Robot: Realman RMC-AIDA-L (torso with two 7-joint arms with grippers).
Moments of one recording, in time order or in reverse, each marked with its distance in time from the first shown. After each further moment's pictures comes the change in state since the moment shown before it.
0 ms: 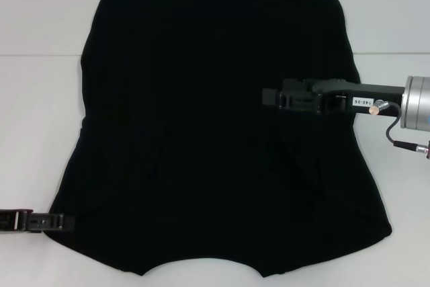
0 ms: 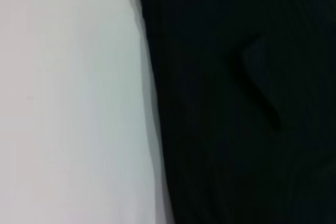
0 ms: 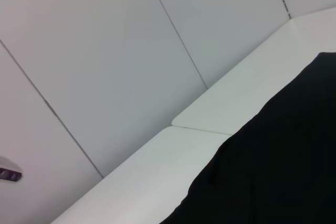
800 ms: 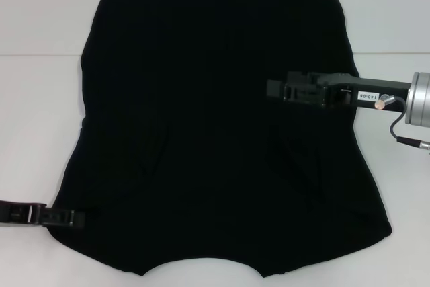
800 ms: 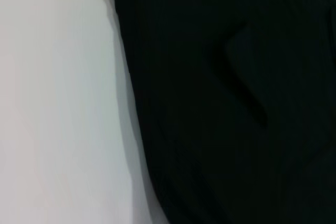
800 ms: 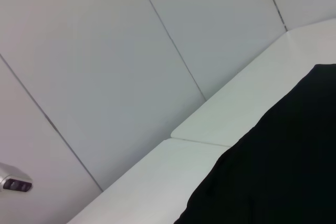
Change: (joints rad) left arm -0.052 0.017 0.013 -0.070 0.026 -0.022 0.004; right arm -0.008 -0.006 0.002 0.000 0.034 -0.005 0.000
